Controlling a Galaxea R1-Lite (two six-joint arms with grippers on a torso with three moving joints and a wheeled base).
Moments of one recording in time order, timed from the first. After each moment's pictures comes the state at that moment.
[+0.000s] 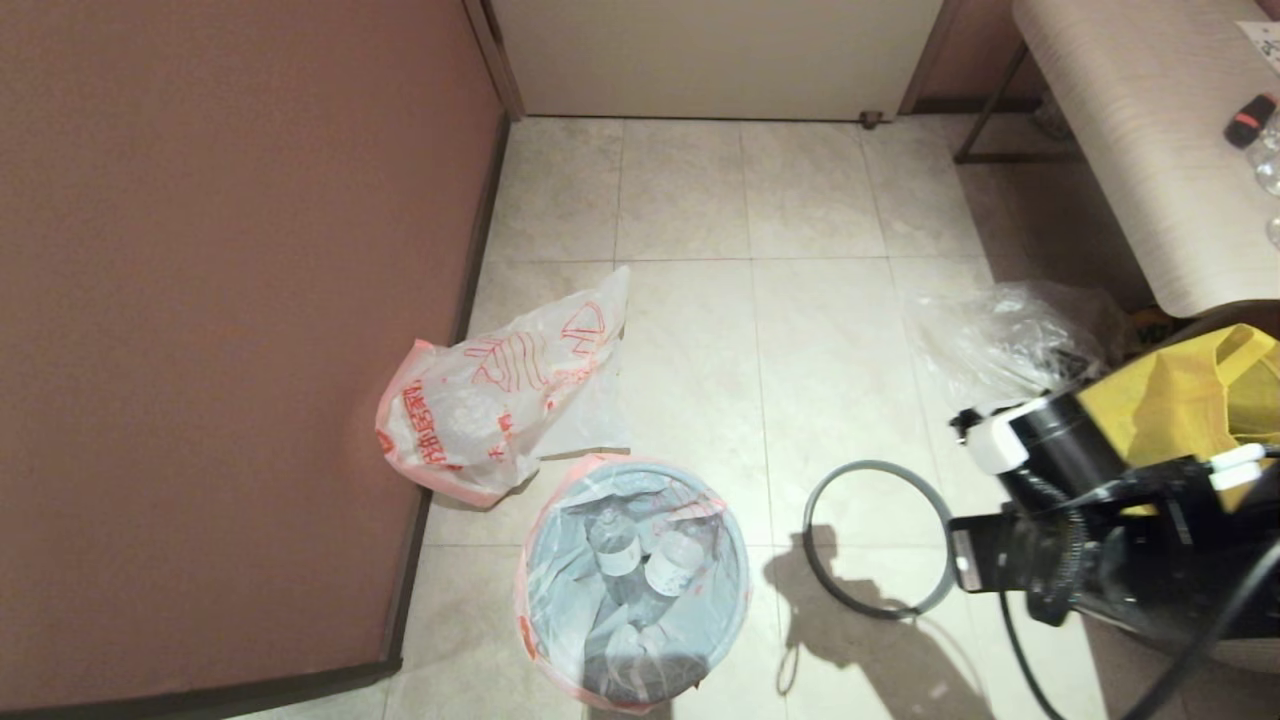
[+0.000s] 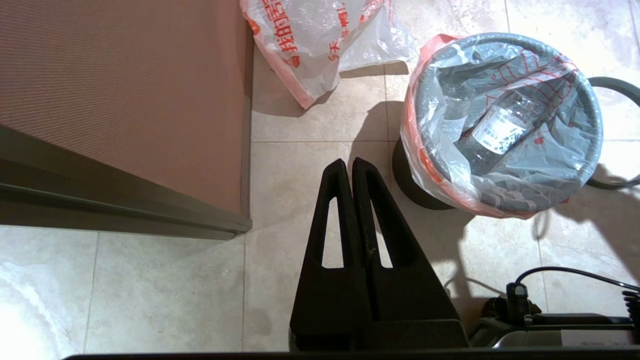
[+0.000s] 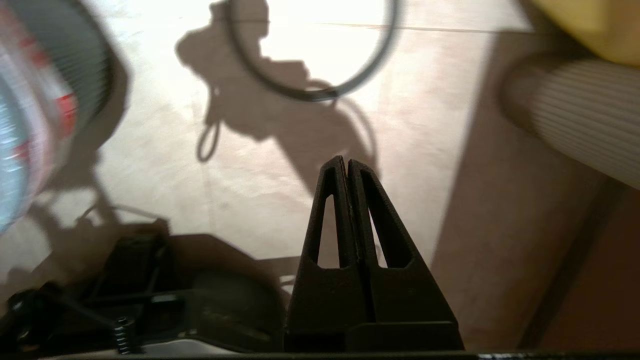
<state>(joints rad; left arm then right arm) 0.00 0.00 -0.06 0.15 0.00 0.00 0.54 1.61 -0.85 0.11 -0.56 0.35</state>
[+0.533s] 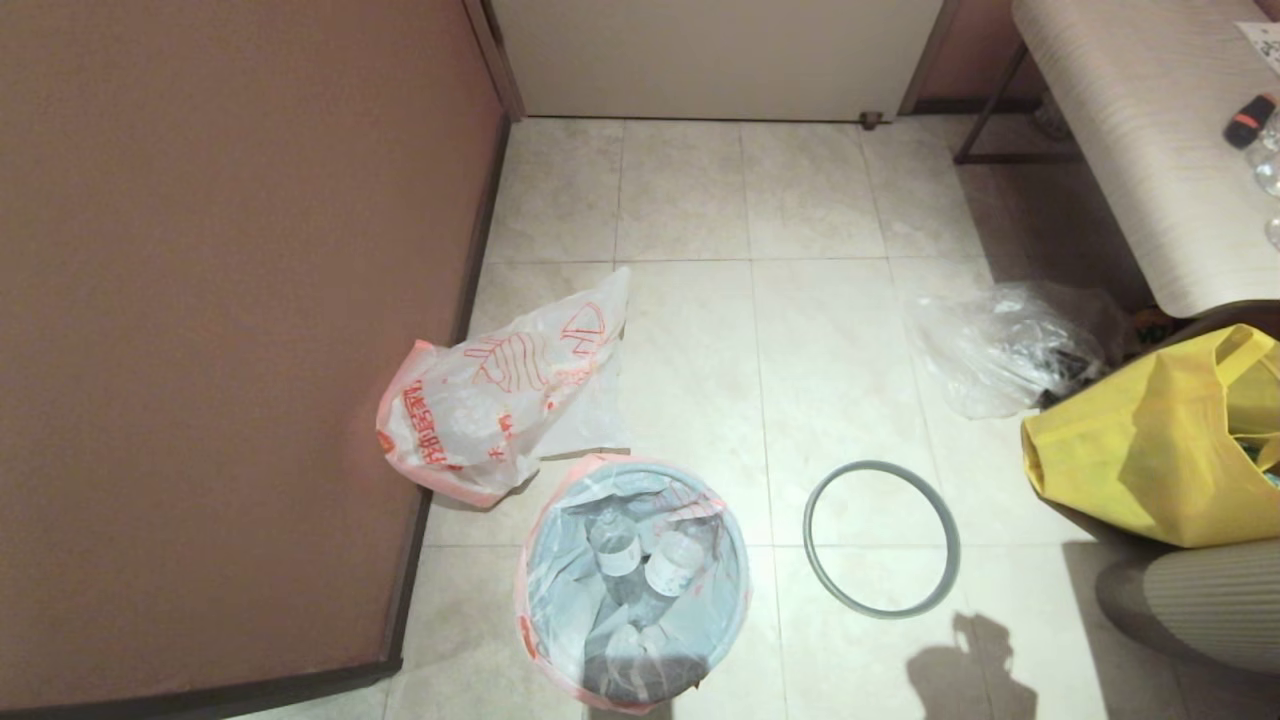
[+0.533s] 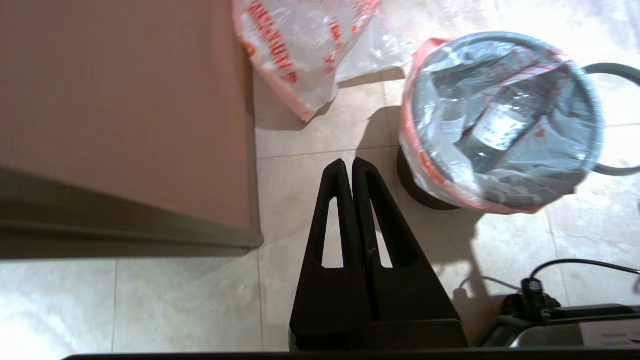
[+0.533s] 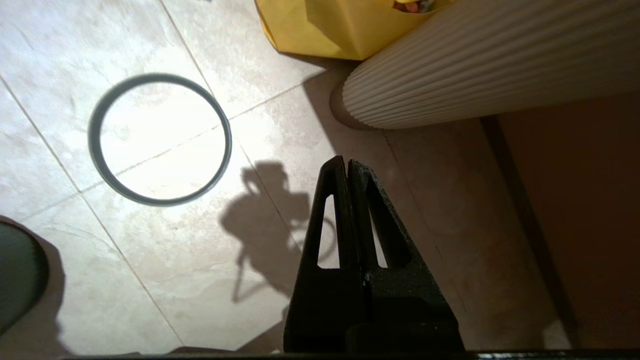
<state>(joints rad) 0.00 0.01 -0.09 0.14 -0.04 0.08 0.11 0.79 -0.61 0.28 -0.60 0.33</state>
